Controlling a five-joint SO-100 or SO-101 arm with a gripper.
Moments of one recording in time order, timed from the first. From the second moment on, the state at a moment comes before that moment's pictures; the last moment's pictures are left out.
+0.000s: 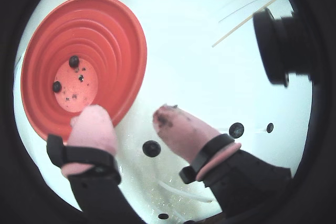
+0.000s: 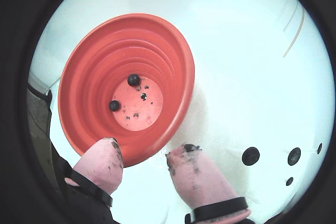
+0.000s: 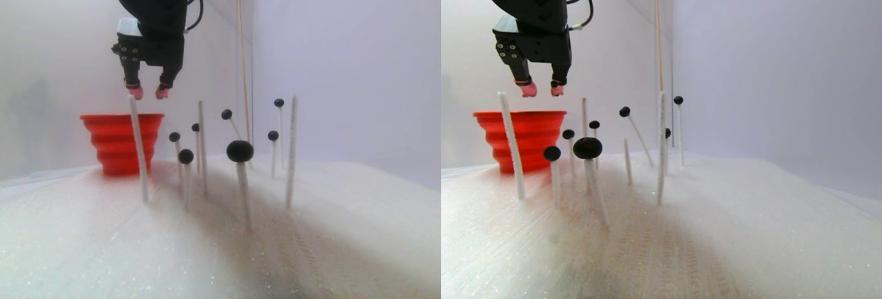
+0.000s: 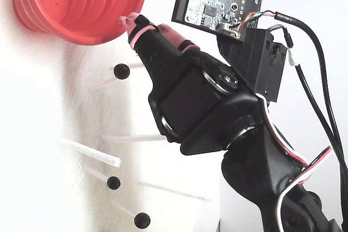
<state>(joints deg) -13.9 88.5 116.5 -7.3 -97.8</state>
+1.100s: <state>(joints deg) -4.9 94.1 120.1 -1.8 -103.4</state>
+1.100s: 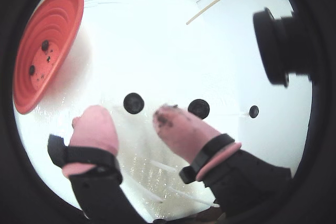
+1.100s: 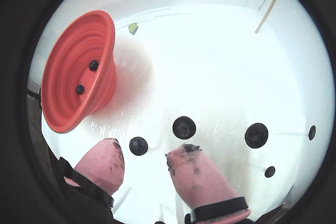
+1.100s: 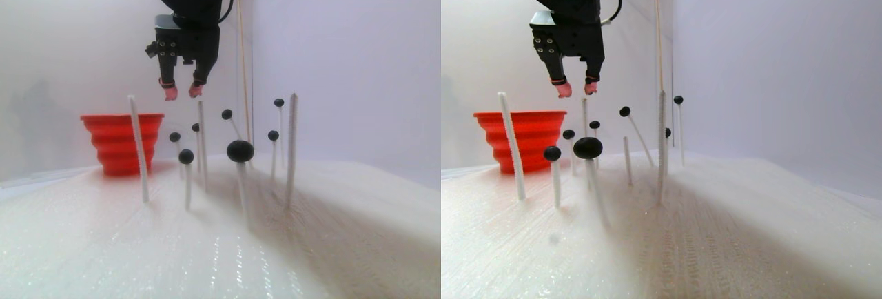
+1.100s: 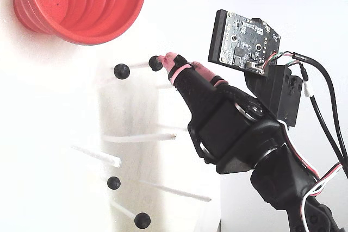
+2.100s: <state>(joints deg) -0.7 92.0 121.7 -2.8 -105.9</state>
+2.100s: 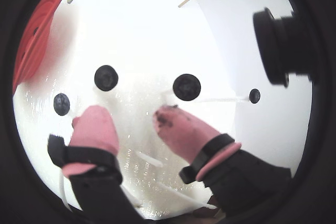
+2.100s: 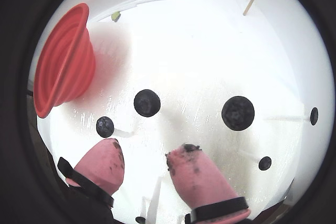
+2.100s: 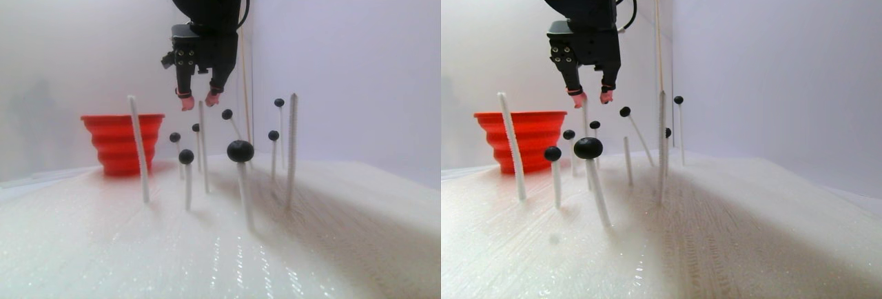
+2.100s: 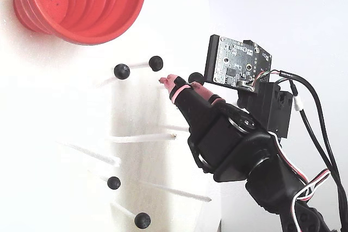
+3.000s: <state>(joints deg) -1.8 83.0 116.8 -6.7 -105.0</state>
